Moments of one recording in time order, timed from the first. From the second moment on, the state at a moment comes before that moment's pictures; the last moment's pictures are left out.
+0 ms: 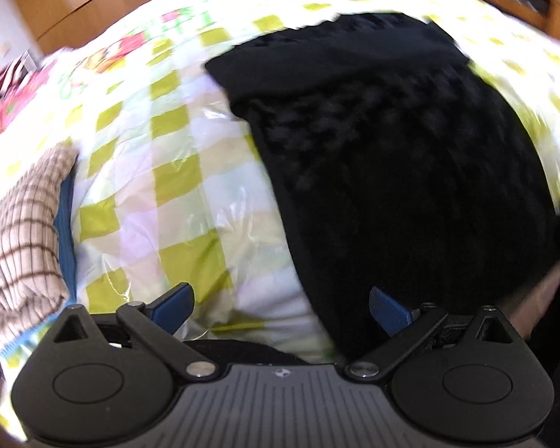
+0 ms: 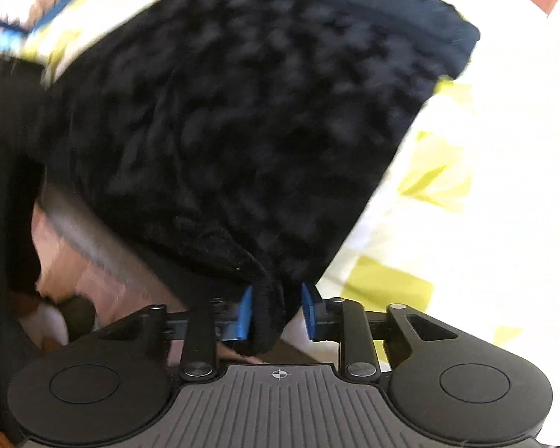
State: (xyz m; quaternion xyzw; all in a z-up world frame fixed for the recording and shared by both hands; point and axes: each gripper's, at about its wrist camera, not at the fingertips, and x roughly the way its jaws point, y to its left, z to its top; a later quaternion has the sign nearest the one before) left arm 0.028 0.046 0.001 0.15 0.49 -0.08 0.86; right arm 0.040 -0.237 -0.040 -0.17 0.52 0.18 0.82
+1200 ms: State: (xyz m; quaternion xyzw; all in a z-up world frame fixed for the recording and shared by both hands) left arm 0.006 0.022 -0.022 0.19 0.46 0.00 0.87; right arm 0.012 -0.243 -0.010 -0.10 0.52 0.26 0.81
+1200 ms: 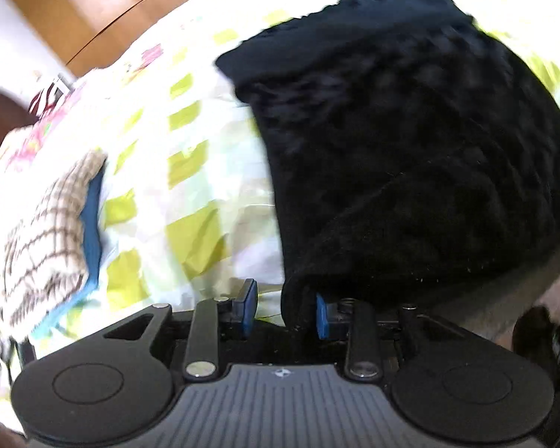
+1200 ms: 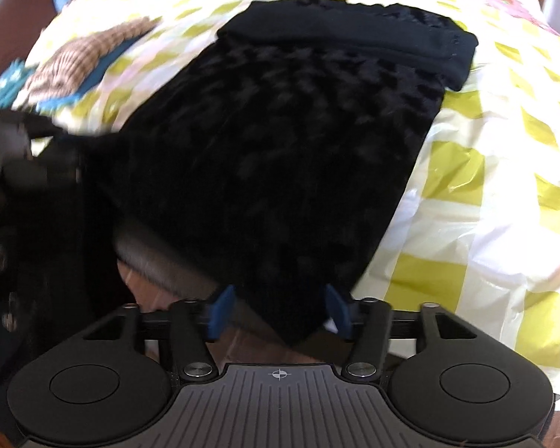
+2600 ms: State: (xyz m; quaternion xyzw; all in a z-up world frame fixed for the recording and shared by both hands) left arm 0.194 0.106 0.031 -0.11 0.43 -0.11 0.89; right arm 0.147 -0.300 0.001 0.10 0.46 0.24 0.85
